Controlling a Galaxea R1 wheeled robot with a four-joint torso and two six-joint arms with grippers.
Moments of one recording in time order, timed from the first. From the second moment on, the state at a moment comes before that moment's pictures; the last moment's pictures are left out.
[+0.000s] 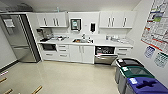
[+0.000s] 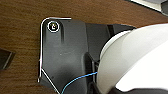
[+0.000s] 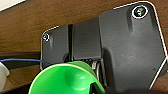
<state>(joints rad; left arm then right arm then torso) 1.48 2.87 -2.55 0.83 -0.11 -0.82 -1.51 2.98 -2.62 -0.71 0.12 0.83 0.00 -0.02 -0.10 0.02</state>
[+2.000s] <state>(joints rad) 1.46 2.87 -2.55 0.84 -0.11 -0.81 -1.48 2.99 -2.63 -0.71 0.12 0.83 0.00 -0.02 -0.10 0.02</state>
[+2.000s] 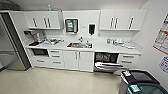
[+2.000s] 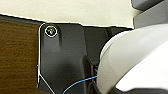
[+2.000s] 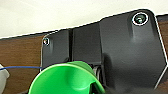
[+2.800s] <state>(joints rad) 1.46 2.89 -2.55 0.84 -0.12 -0.81 -1.47 2.98 -2.64 -0.71 0.12 0.83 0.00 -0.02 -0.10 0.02</state>
